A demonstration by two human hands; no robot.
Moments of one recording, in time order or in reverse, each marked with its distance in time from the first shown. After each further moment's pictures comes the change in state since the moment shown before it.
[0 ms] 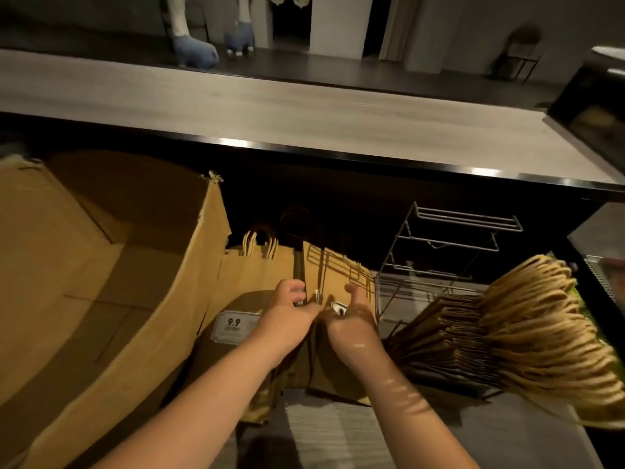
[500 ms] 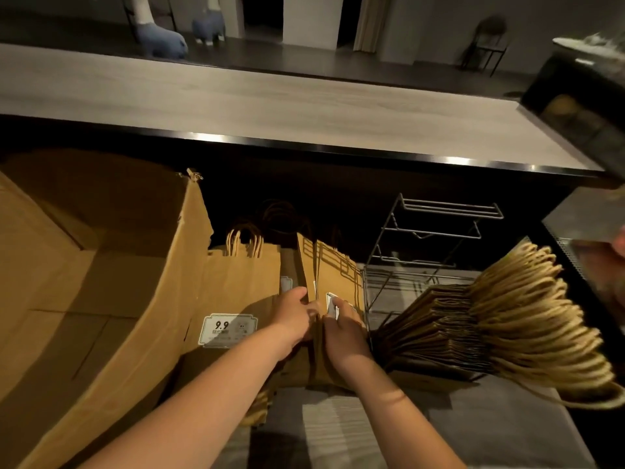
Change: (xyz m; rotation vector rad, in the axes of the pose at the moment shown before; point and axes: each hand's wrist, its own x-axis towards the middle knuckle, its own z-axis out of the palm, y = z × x) left_hand 0.023 -0.002 0.024 0.062 -0.104 -0.063; right_hand -0.022 -0.006 0.000 0.064 -0.104 0.158
